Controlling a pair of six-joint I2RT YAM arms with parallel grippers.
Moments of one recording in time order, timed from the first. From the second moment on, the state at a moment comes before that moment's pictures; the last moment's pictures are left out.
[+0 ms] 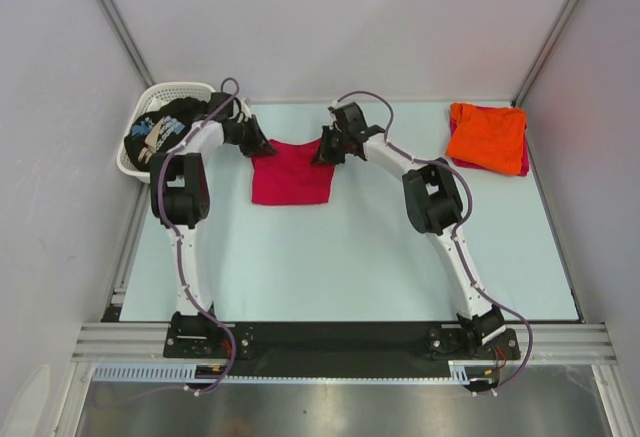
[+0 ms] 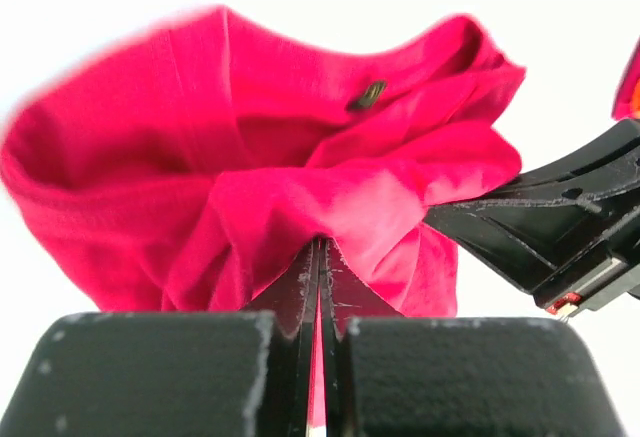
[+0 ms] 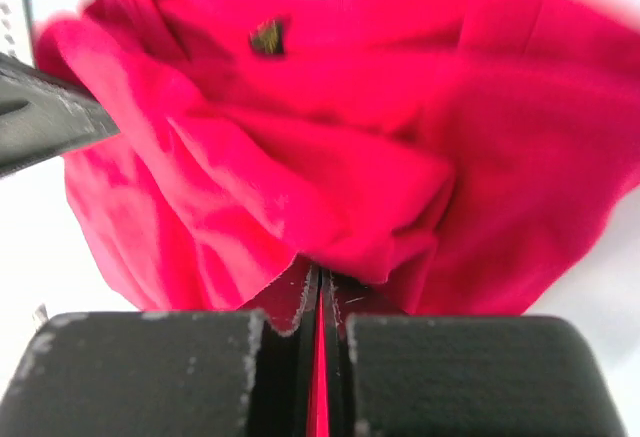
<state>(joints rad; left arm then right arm) -0.03 2.30 1.84 -0.56 0.59 -0.42 0.51 2.52 2.11 -0.37 -0.38 0.61</state>
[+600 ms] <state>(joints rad) 0.01 2.48 1.96 -0.50 0.75 -0.57 0.36 2.68 2.31 -0.32 -0.36 0.74</state>
